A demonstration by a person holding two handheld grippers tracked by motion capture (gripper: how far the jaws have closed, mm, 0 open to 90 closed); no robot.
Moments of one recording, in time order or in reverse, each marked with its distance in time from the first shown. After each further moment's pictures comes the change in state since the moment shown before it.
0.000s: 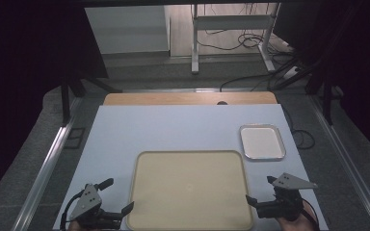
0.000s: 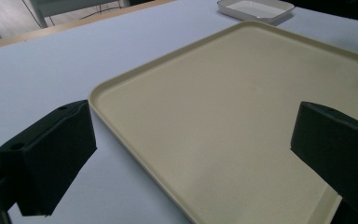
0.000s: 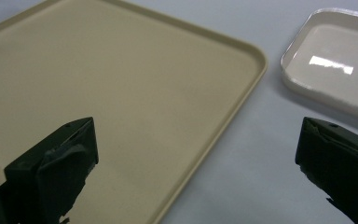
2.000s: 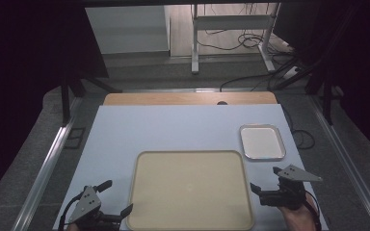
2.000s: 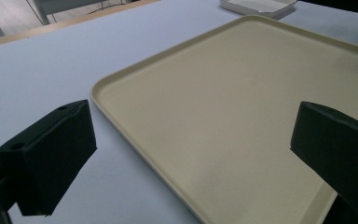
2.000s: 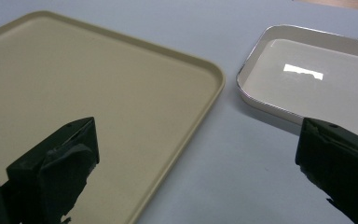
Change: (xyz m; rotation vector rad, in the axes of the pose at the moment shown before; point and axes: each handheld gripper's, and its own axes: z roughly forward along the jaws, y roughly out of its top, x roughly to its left) left arm -0.002 -0.002 -0.004 0.016 0.010 0.010; right arm -0.022 0.007 0.005 -0.066 -0.088 0.028
